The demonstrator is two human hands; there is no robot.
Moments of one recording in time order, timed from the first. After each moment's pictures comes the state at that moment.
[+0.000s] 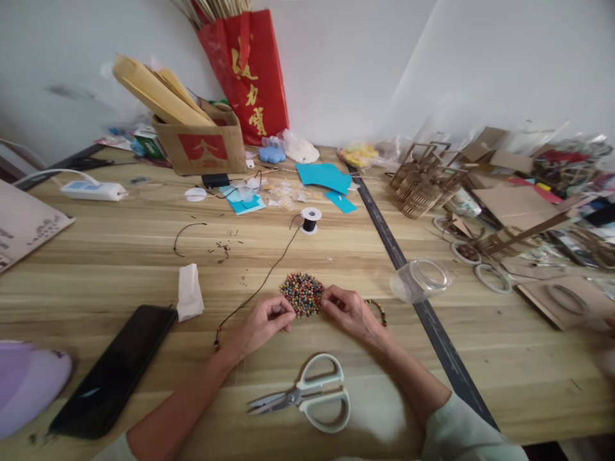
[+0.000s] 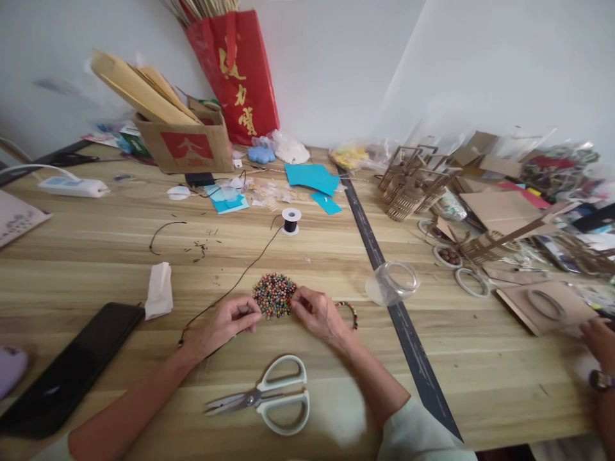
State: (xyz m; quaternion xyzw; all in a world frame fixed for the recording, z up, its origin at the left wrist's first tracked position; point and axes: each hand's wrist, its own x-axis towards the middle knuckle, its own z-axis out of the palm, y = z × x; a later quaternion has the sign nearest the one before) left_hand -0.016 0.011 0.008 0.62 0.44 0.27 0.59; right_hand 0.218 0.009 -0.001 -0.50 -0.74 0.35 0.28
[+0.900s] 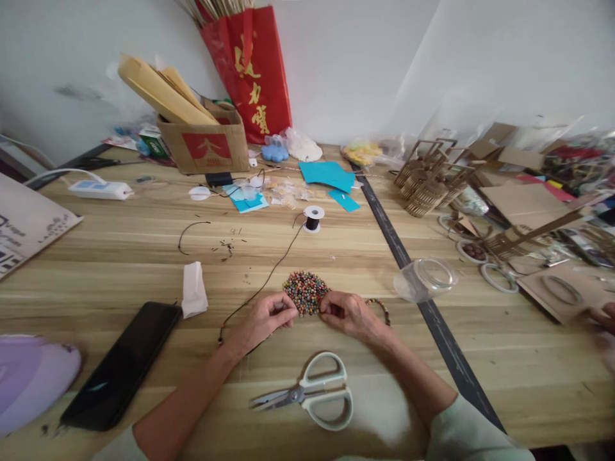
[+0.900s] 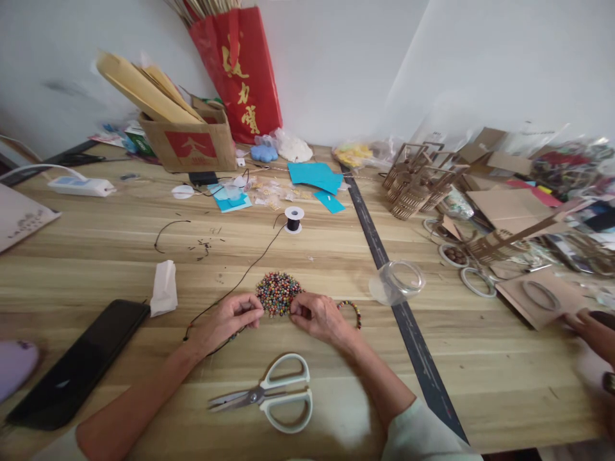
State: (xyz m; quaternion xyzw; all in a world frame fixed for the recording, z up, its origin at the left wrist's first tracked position) left_hand -0.017 0.012 0.010 0.60 0.45 0.27 0.61; right_hand 0.217 0.007 -0.002 -0.46 -0.79 0.33 0.23
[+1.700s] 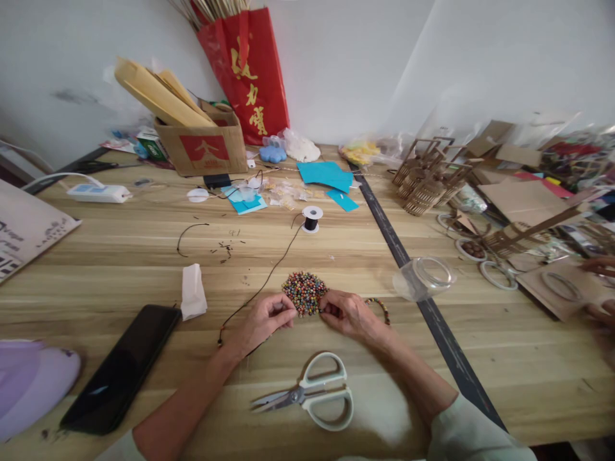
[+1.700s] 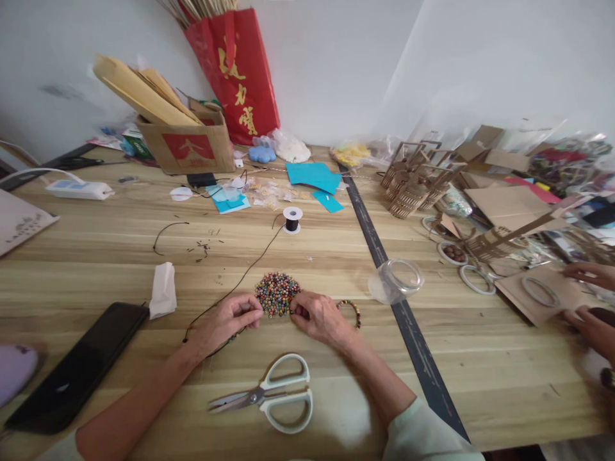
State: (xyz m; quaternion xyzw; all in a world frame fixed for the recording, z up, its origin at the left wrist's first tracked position) left_hand -0.017 0.013 0.006 0.60 0.45 0.27 0.61; right_hand 0.218 0.008 -0.007 -0.45 -0.82 0.26 0.23
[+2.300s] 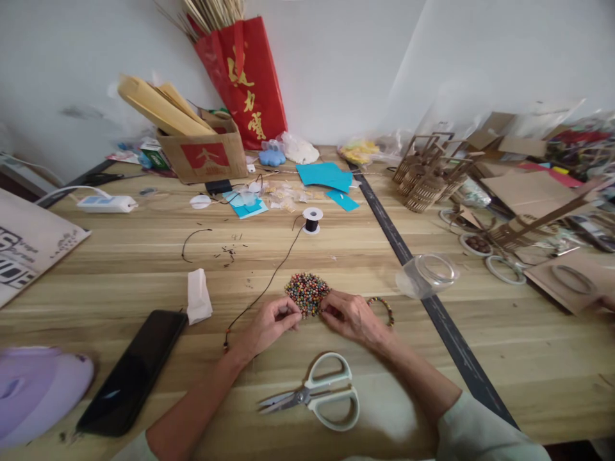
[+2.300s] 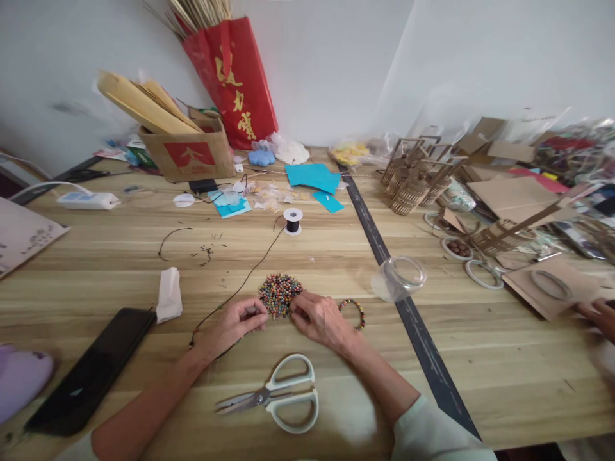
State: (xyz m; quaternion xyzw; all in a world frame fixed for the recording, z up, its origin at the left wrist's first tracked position) left_hand -0.015 0.011 -0.001 0.62 0.44 0.28 0.59; right_hand 0.212 0.004 -0.007 -0.42 -0.85 0.18 0.27
